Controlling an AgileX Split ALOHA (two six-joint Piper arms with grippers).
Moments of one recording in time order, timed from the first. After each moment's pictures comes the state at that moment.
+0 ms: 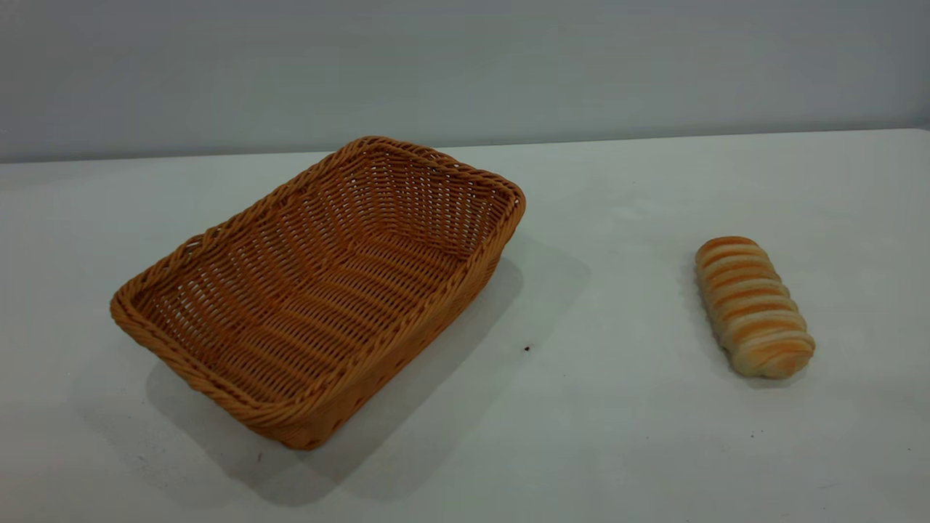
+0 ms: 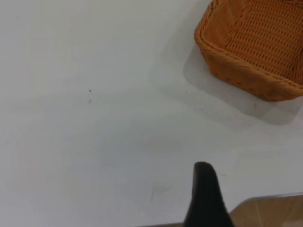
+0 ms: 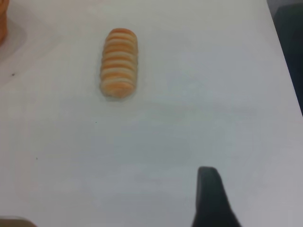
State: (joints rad) left arm 0.03 -0.02 -0.49 -0.05 1.13 0.06; right arm -0.02 -0.01 -0.47 0.01 1.13 -0.07
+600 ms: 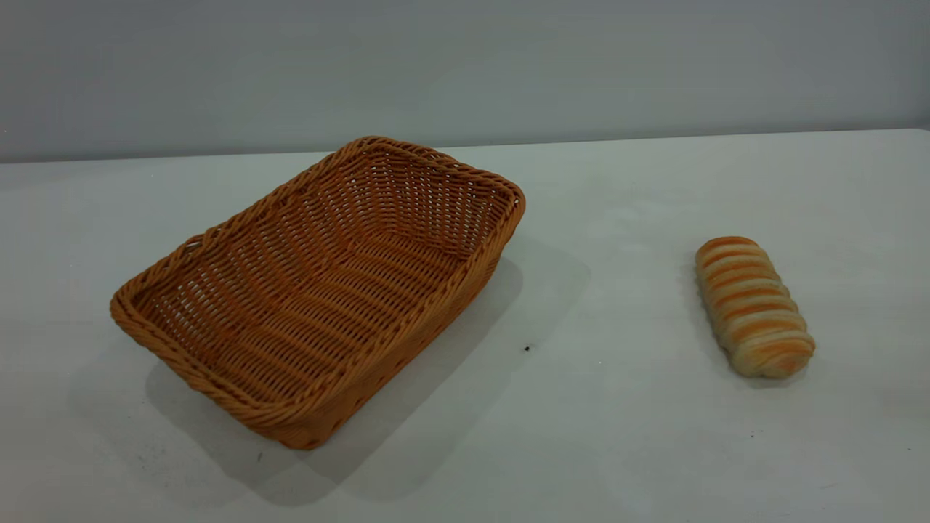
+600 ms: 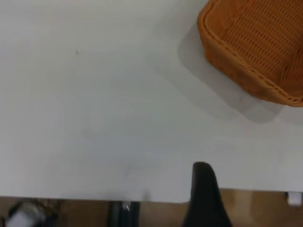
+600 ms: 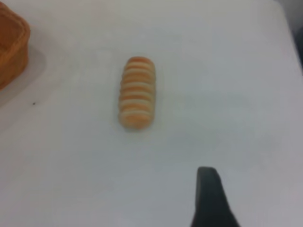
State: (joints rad) left arm 0.03 0.45 -0.63 -0.08 1.05 -0.13; right arm -0.02 0.34 -0.55 0.09 0.89 -0.11
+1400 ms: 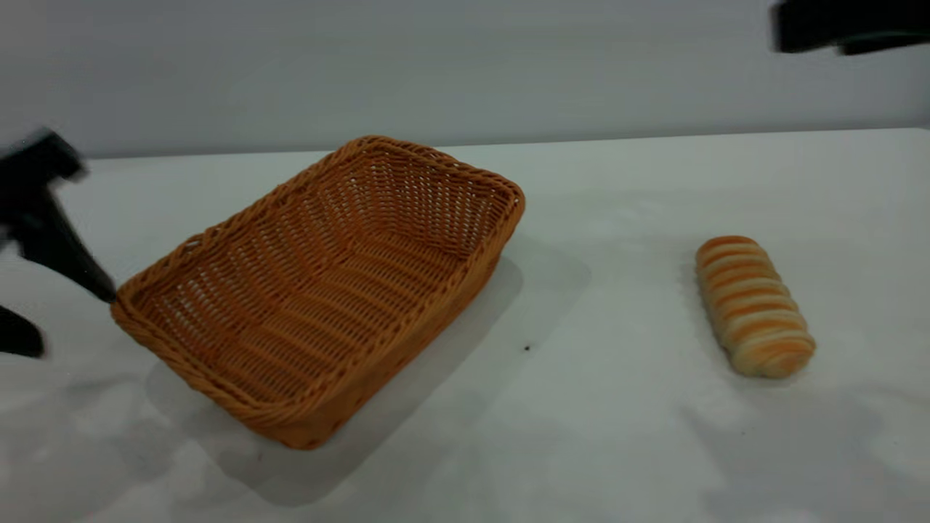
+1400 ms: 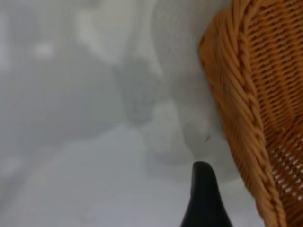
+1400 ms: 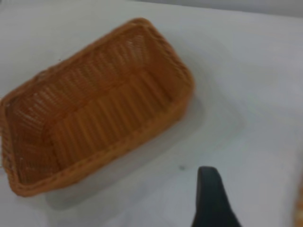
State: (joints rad) left arm -0.02 1.61 -0.65 -0.61 0.32 -0.12; right arm 0.20 1.27 -0.65 1.32 0.34 -1.25
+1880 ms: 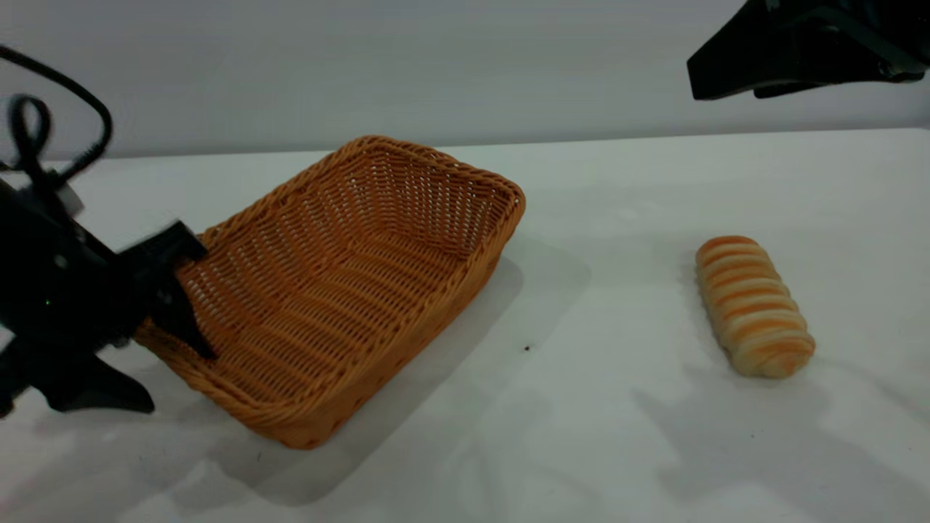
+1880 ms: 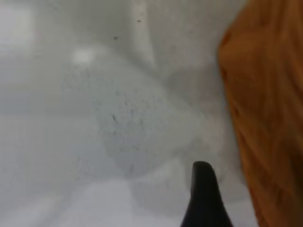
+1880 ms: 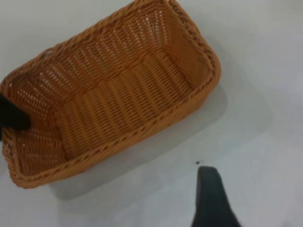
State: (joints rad) left arm -0.17 1.88 -0.66 -0.94 0.04 0.03; right arm 0.26 1.40 -0.70 1.36 0.32 -1.30
